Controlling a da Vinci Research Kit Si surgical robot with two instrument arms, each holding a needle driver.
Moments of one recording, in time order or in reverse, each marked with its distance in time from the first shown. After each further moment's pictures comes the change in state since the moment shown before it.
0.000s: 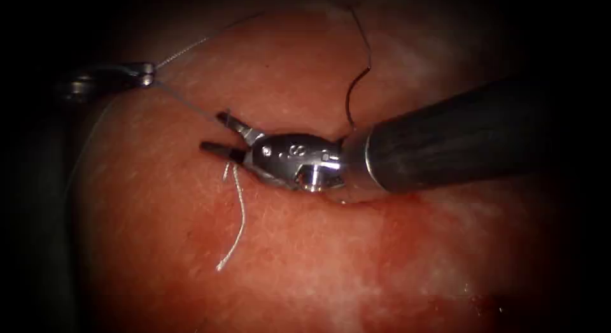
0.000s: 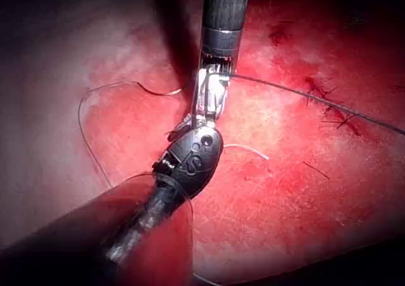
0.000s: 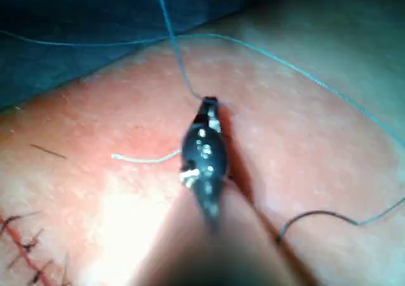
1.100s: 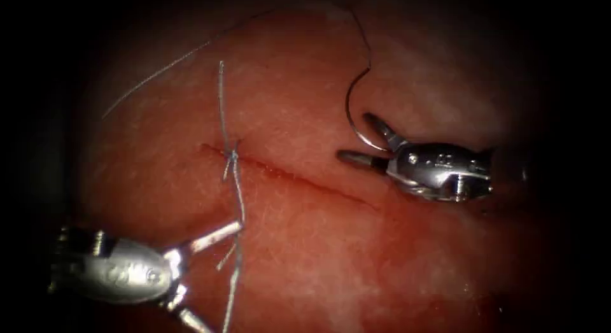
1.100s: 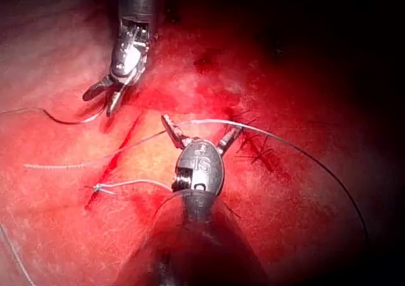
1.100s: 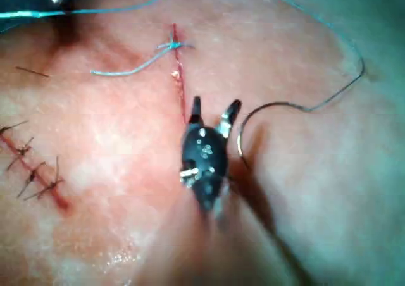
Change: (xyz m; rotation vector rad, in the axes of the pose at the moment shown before) right arm -0.004 0.006 -0.012 -0.107 -0.051 0.021; left arm -0.006 0.015 0.003 -0.045 -0.623 -0.173
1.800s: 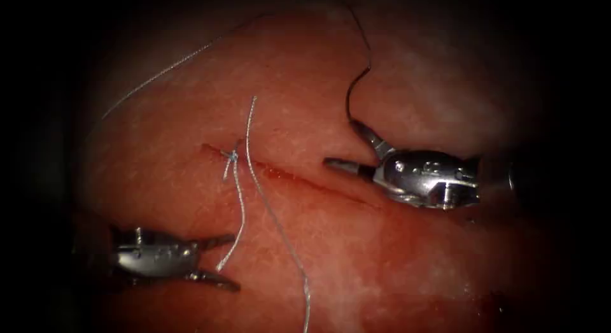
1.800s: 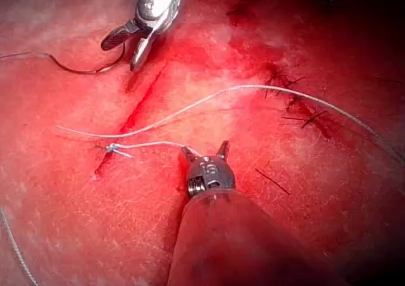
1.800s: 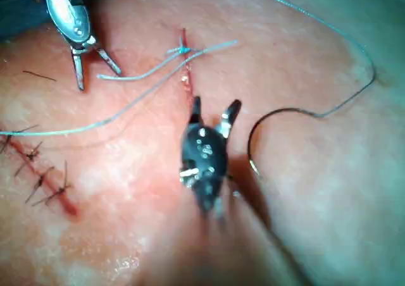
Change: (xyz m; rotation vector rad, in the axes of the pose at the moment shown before) right arm 0.000 -0.001 0.000 0.020 -0.006 -0.002; left arm -0.014 -0.002 0.006 0.113 -0.284 -0.343
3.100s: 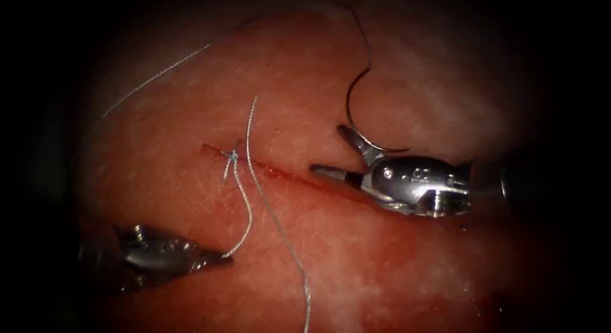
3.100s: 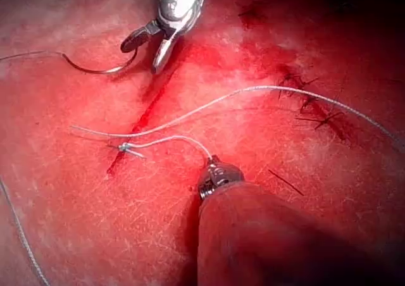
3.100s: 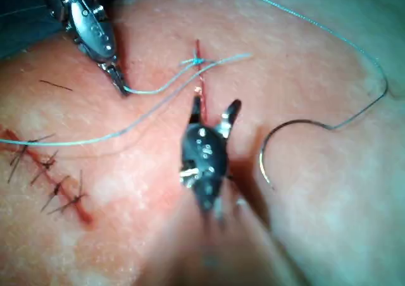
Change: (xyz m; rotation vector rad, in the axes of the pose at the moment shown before) right arm 0.002 -0.002 0.000 0.026 -0.008 0.012; left arm -0.002 0.000 0.000 0.079 -0.165 -0.131
